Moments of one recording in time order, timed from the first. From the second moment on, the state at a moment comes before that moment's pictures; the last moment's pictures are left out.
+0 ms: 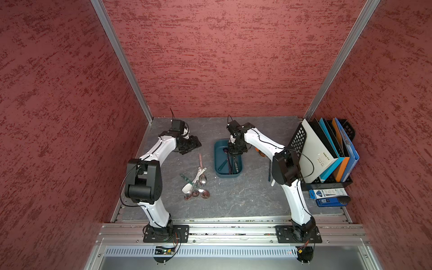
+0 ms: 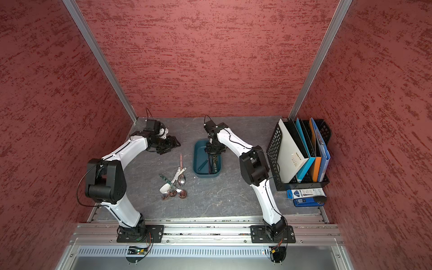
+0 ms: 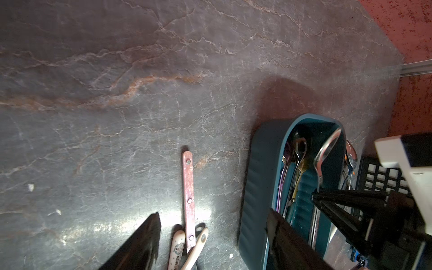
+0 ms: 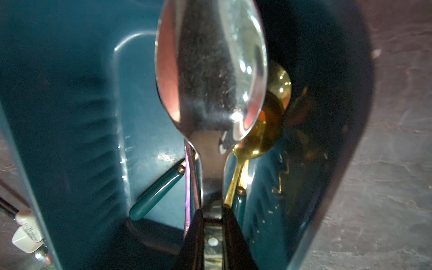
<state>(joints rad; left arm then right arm) -0.09 1.75 1.32 -0.66 0.36 -0.45 0.56 2.31 2.07 -1.16 -0.13 0.42</state>
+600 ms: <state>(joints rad) -0.16 1.75 1.40 -0.73 0.29 -0.38 0.56 2.37 2.10 -1.16 -0.12 0.44</state>
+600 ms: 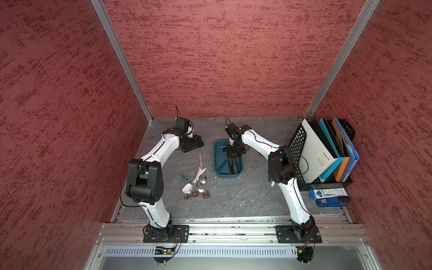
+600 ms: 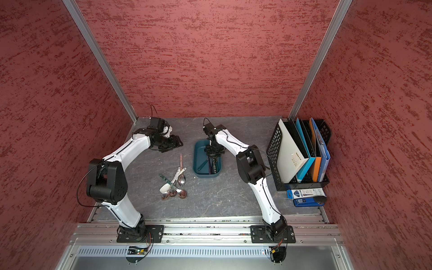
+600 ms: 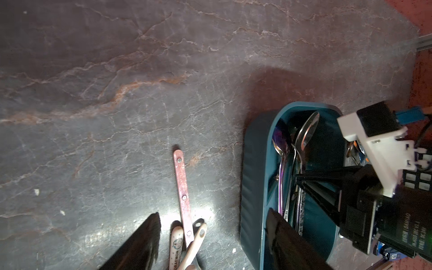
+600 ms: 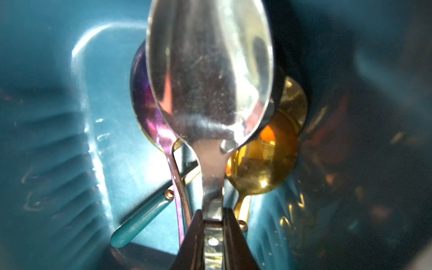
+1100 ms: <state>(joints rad) -0.23 1.78 1.49 -0.77 0.24 -0.32 0.56 2.24 2.10 -1.22 -0.05 0.37</state>
